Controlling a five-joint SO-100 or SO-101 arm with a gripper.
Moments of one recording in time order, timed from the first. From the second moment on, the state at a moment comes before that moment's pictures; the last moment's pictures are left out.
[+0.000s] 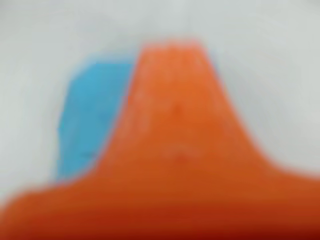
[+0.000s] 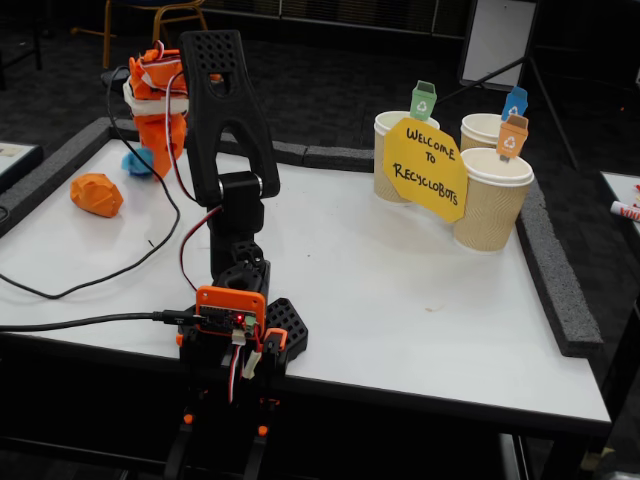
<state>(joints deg) -36.1 54.0 69.7 55.5 -5.1</state>
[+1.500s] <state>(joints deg) -34.5 120.1 115.5 62.5 -5.2</state>
